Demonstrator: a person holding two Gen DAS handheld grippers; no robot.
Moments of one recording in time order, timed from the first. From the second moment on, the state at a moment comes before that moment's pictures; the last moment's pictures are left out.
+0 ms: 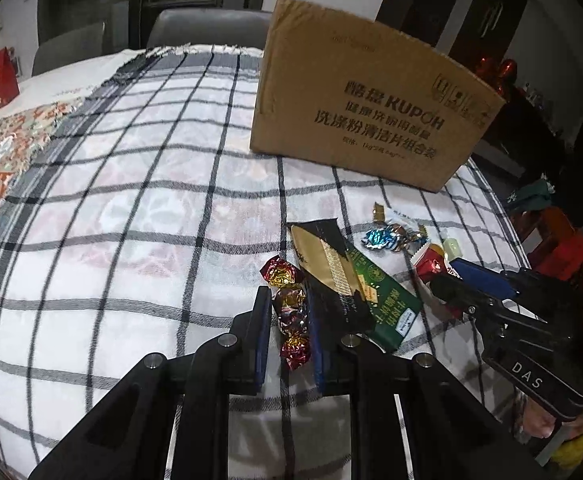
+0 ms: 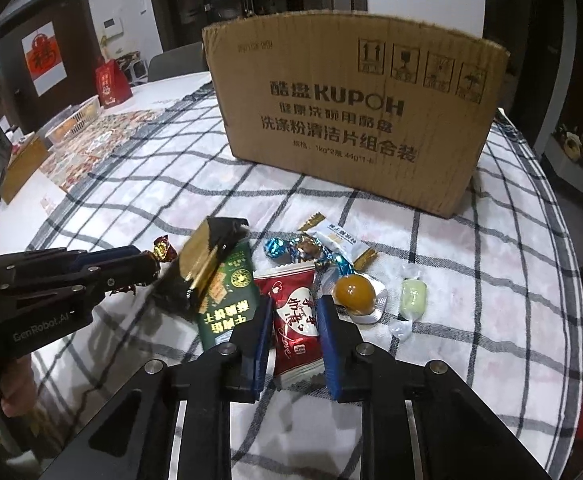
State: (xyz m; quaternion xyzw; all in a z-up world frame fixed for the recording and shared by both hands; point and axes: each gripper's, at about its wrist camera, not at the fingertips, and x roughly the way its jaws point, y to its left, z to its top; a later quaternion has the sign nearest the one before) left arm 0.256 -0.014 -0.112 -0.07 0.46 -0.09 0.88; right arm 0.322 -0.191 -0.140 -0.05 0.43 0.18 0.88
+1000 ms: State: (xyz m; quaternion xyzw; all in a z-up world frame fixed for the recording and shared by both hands) left arm 0.255 -0.038 0.017 0.00 0.32 -0.13 0.94; right arm 0.311 -0.200 -0.028 0.01 0.32 0.18 0.93
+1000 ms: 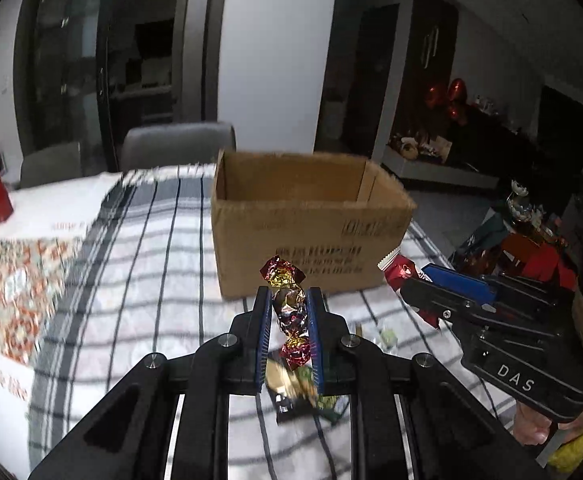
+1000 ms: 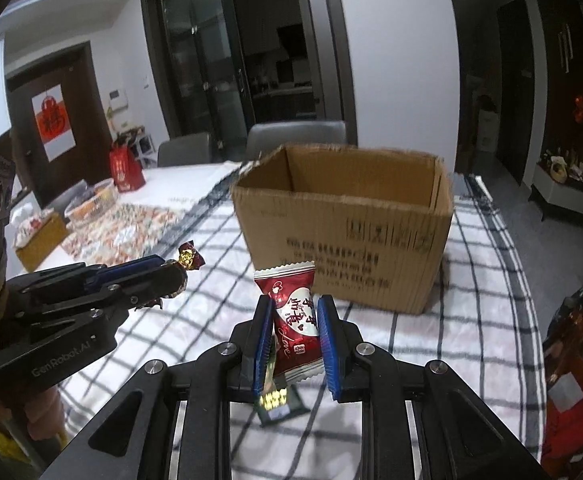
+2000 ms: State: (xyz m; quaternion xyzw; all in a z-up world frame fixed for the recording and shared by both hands) left arm 0.380 -0.071 0.084 0.02 0.27 -0.19 0.94; right arm 0.421 -0.222 0.041 0.01 0.27 0.13 0.95
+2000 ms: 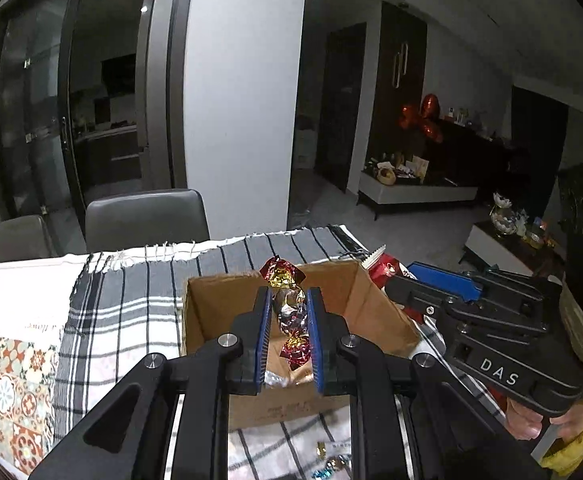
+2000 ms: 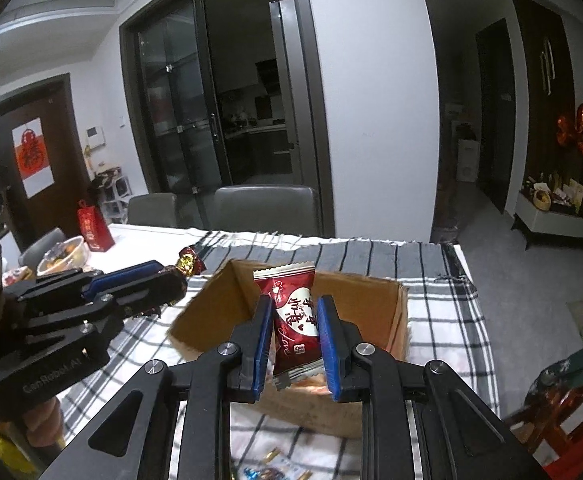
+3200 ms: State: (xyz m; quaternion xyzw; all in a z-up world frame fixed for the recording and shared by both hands) left arm 0.299 -0.070 0.060 0.03 0.34 -0.11 0.93; right arm 0.360 -0.234 0.015 0.01 0.33 0.17 0.93
